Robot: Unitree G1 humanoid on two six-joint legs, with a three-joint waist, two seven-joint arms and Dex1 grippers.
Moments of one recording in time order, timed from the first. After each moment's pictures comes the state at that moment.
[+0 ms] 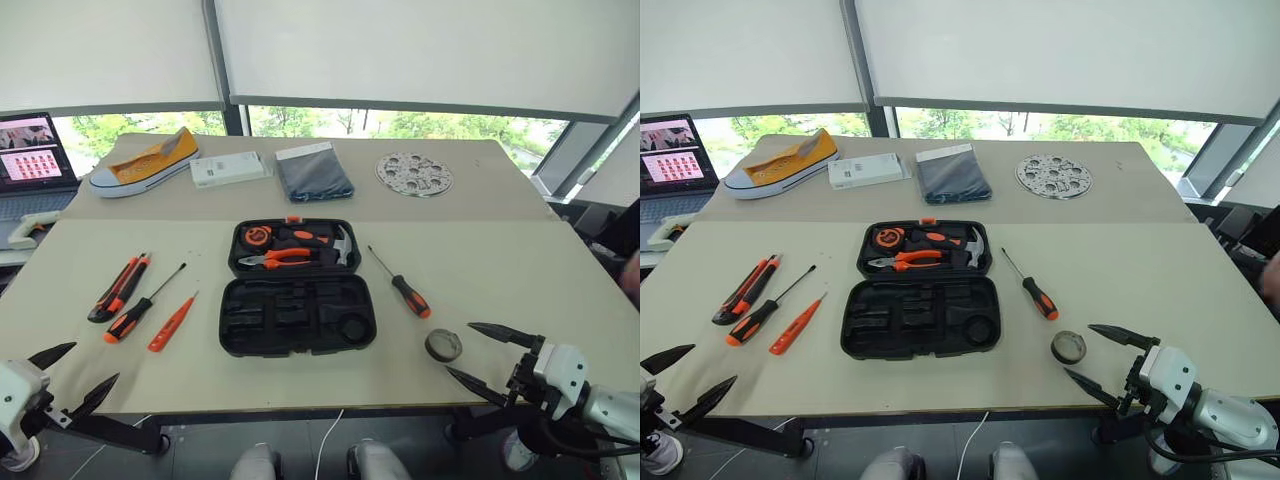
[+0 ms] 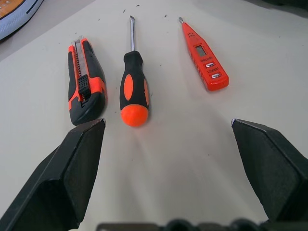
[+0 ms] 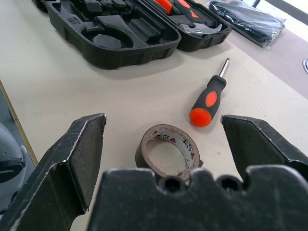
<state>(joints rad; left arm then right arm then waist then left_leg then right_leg) 0.53 0.71 0.68 -0.02 -0.36 -0.17 -0.93 0.25 -0.67 -0.29 -0.06 0.37 -0.34 1.06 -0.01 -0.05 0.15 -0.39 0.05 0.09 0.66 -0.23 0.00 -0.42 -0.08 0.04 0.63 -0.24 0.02</state>
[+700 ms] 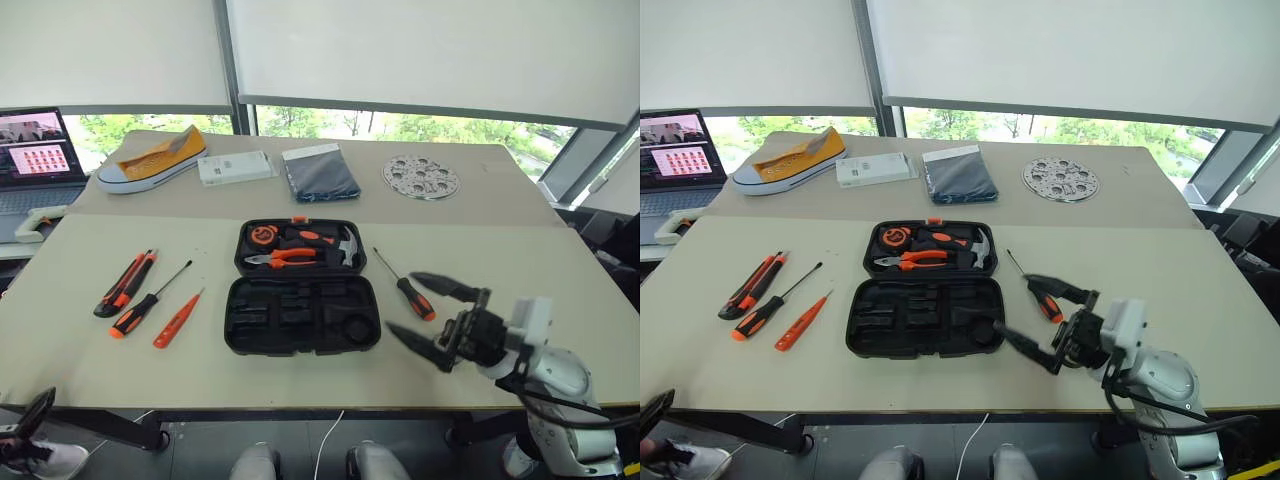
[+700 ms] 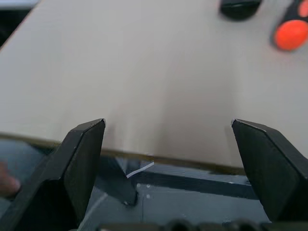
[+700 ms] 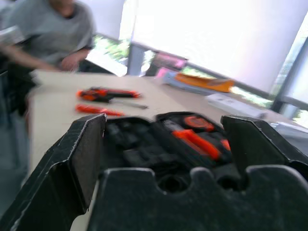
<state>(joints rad) 0.55 0.70 0.87 -0.08 -0.64 0.50 -0.64 0.05 -0.55 -0.05 -0.40 0.56 -0.10 0.99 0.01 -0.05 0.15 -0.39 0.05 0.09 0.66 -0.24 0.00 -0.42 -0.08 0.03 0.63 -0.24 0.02</state>
